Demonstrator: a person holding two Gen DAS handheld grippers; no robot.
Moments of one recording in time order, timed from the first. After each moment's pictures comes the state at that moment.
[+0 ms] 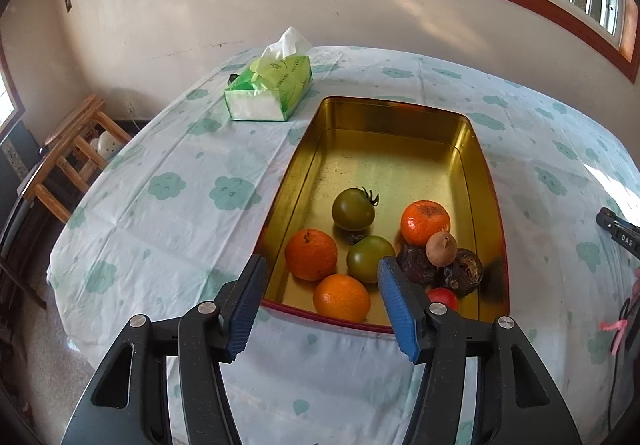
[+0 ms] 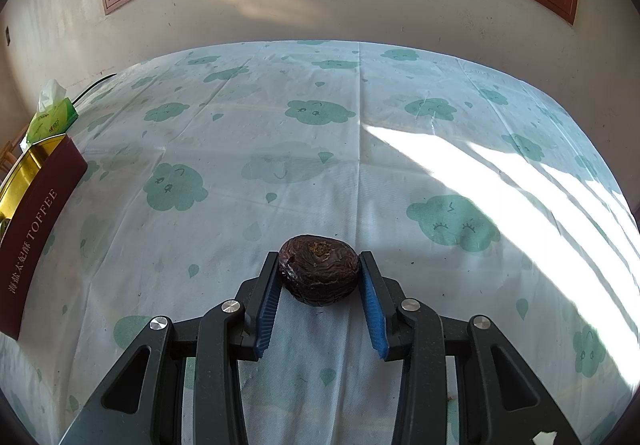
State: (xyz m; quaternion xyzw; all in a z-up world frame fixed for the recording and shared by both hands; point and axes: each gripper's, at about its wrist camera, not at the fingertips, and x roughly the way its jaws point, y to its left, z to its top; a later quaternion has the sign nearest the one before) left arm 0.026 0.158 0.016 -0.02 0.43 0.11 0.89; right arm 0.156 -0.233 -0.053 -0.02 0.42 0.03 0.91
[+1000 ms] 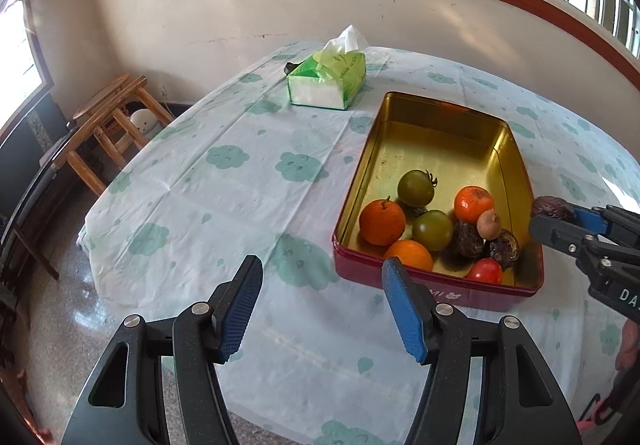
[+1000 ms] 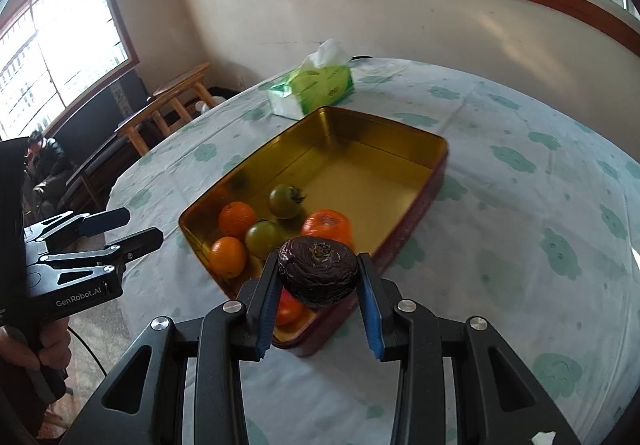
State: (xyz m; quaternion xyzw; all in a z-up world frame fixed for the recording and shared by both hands) left arm -0.021 0.197 0.022 -0.05 0.43 0.16 0.89; right arm 0.071 0.028 0.003 -0.08 0.40 0.37 0.84
